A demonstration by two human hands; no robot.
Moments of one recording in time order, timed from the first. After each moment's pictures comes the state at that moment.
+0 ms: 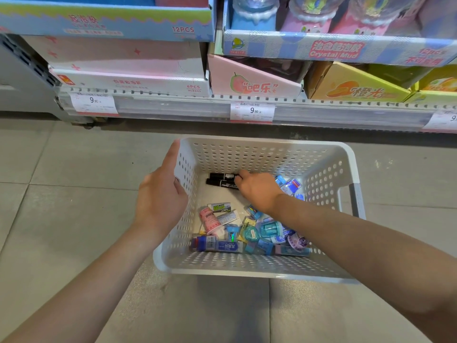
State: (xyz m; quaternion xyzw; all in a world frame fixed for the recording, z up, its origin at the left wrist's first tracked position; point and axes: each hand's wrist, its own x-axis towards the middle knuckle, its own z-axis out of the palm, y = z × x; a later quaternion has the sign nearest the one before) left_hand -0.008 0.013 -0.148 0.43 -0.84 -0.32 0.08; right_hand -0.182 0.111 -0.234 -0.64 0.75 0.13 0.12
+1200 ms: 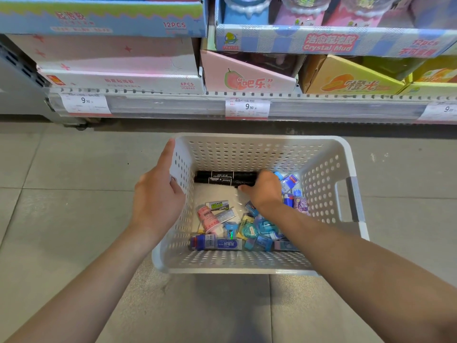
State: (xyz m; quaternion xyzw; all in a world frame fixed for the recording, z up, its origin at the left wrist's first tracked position) left_hand -0.007 0.010 -0.153 0.44 -0.83 -0.33 0.09; right_hand -0.169 0.120 -0.241 -0.16 0.91 -0.23 0.29
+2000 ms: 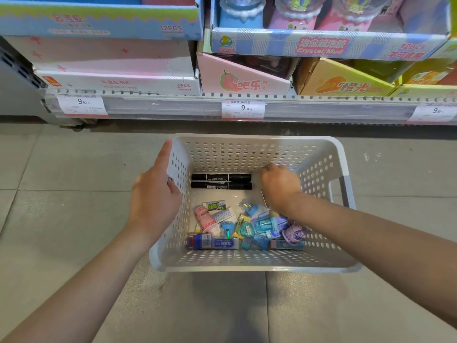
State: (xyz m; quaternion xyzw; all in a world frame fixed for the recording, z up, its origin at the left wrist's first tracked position) left_hand -0.006 0.010 -0.154 0.43 -0.84 -0.33 0.10; right_hand -0.196 0.142 -0.213 -0.43 0.87 0.16 0.18
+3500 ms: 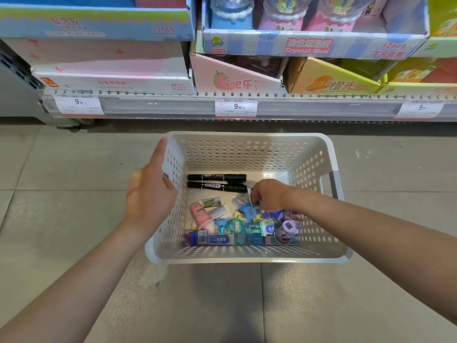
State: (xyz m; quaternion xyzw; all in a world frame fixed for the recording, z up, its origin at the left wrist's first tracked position) left_hand -0.008 0.014 -0.150 0.45 -0.84 -0.30 0.09; right_hand -0.197 0.151 -0.207 -0.47 0.77 0.15 0.41
